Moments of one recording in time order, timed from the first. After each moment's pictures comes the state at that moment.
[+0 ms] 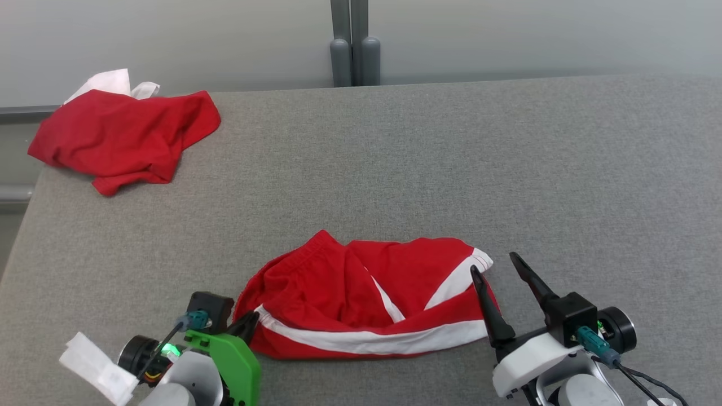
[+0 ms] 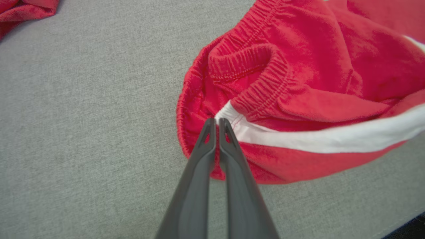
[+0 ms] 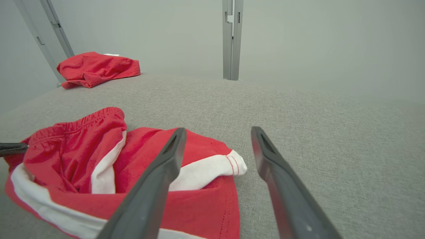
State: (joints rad) left arm -0.22 0.33 -0.54 0.35 -0.45 -0.04 0.21; right arm -0.08 -0.05 0.20 0.26 0.05 0.13 -0.26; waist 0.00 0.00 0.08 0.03
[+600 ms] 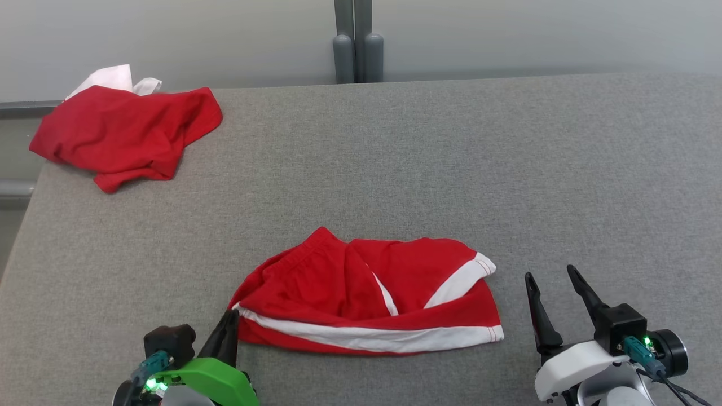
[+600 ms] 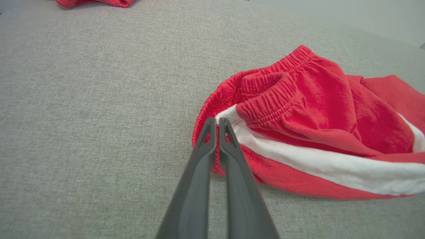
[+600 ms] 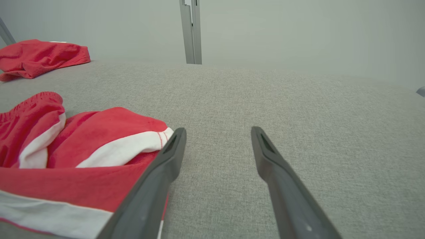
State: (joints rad) left arm -0.09 0.23 -0.39 0.36 -0.57 0.06 -0.07; right arm -0.02 -0.05 0.03 0.27 0.02 0.13 -0.26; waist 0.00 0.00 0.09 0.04
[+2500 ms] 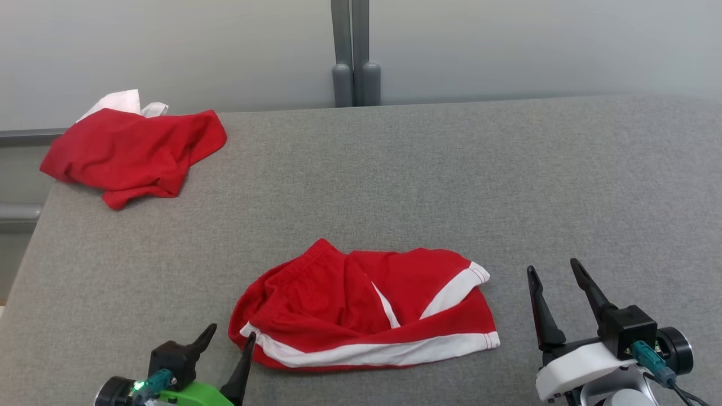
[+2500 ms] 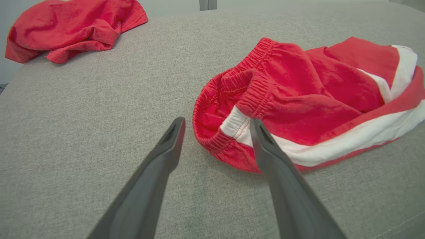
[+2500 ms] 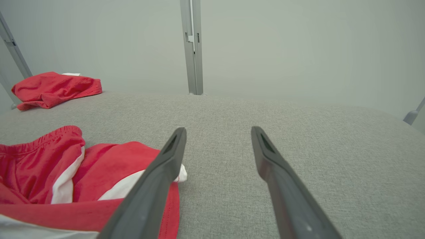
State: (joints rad) left arm 0.00 0.28 -0.33 0.28 -0.33 -0.10 -0.06; right arm 0.01 -0.05 0.03 0.17 0.03 0.13 -0.26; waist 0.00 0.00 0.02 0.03
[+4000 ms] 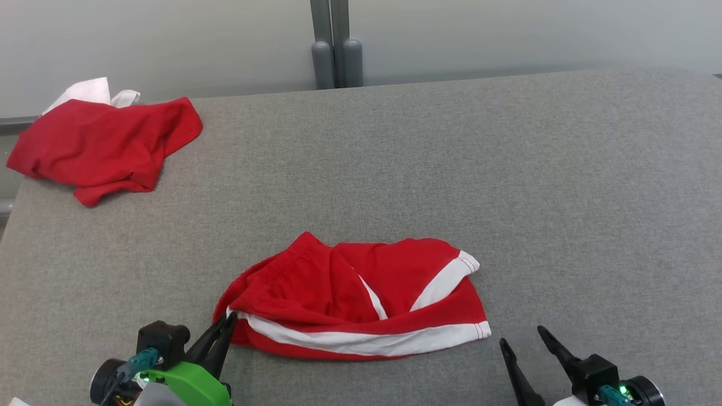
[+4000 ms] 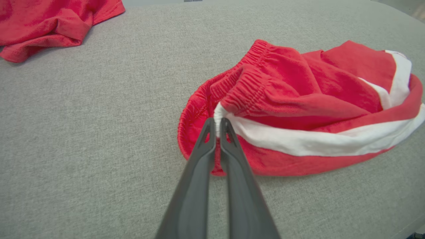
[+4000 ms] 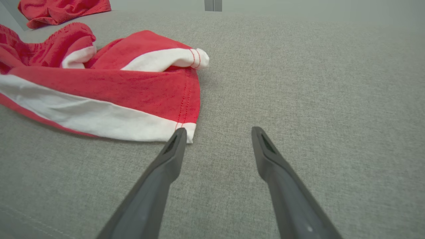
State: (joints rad) left arm -0.11 0.39 -0.48 0.32 -0.54 -0.08 -0.07; right arm 0.09 -0.14 0.20 0.30 0.10 0.13 -0.26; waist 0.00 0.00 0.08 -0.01
